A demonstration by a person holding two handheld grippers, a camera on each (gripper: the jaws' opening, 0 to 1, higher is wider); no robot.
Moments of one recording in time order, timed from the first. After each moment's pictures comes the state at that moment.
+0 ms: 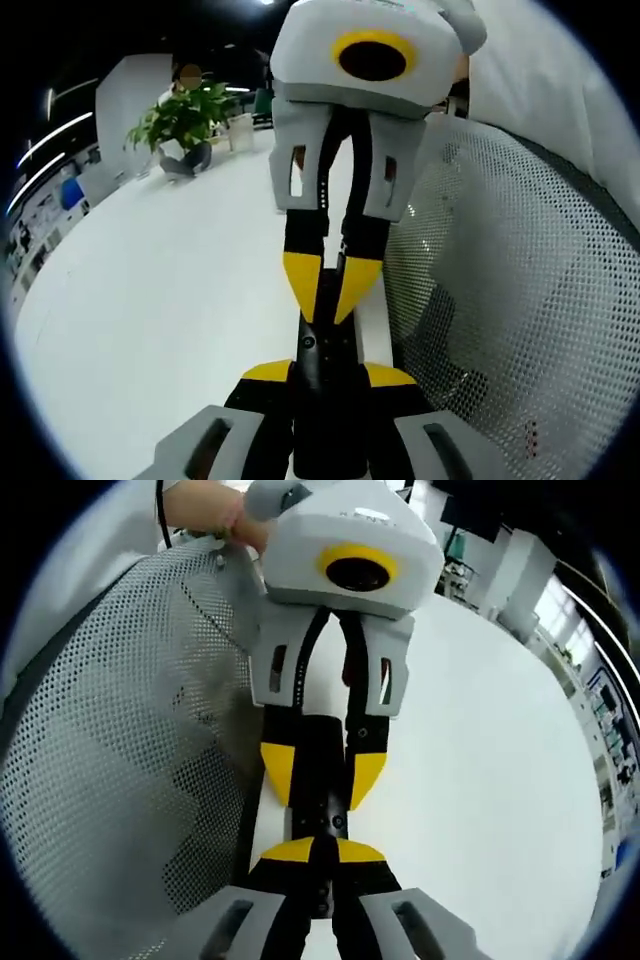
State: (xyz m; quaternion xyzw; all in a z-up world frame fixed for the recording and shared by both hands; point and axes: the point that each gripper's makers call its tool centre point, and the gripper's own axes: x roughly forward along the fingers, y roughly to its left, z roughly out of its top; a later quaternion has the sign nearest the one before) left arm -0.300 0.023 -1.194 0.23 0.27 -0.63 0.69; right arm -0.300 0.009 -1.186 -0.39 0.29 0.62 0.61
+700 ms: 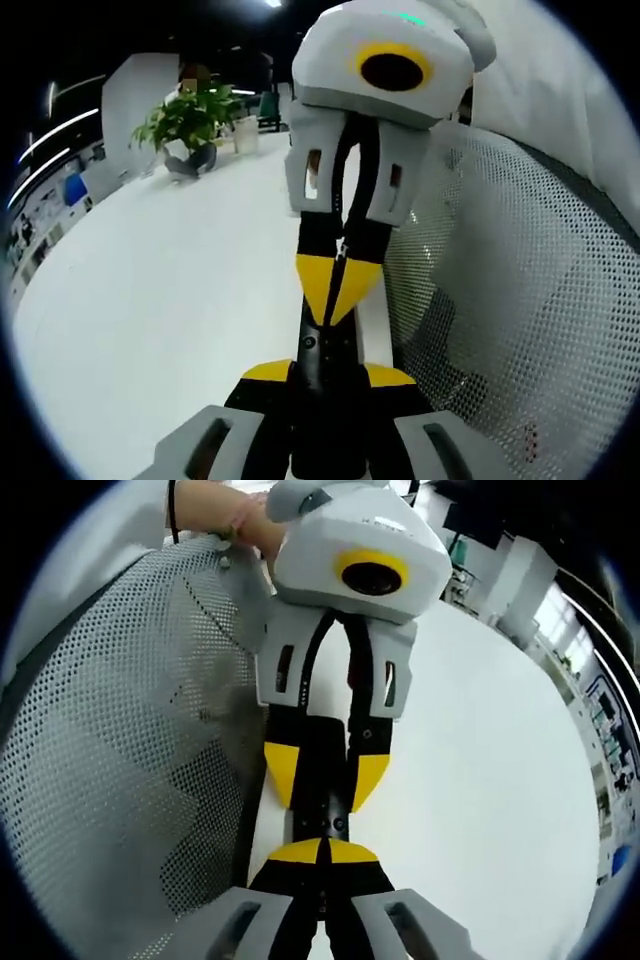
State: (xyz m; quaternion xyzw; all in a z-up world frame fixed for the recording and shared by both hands) left arm -0.300 0.023 -1.193 0.22 0.27 -0.63 0.69; right arm -0.299 0.014 -1.187 -0.39 0.31 0.64 0.59
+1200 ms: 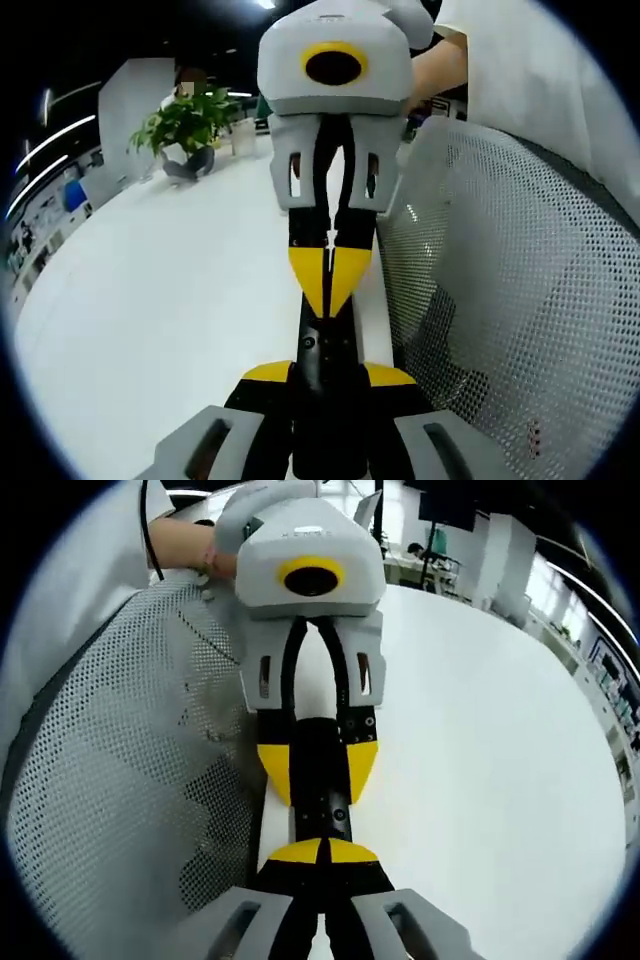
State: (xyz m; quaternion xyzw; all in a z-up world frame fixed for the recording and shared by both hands) left arm -0.300 0.024 -1.193 0.23 0.26 -0.63 0.70; right arm -0.298 0.002 -1.185 -0.35 0.33 0.65 0.59
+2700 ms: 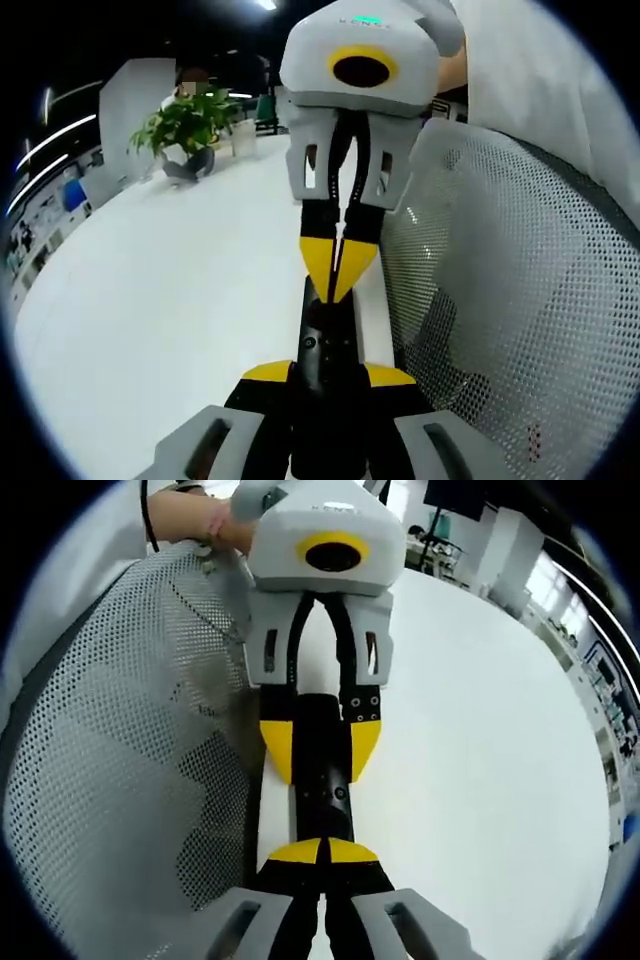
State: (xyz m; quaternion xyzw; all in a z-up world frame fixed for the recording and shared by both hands) left arm -0.299 0.021 -1.193 0.22 0.26 -0.63 0.70; right arm -0.299 -0.009 -1.188 -0.38 0.35 0.60 0.61
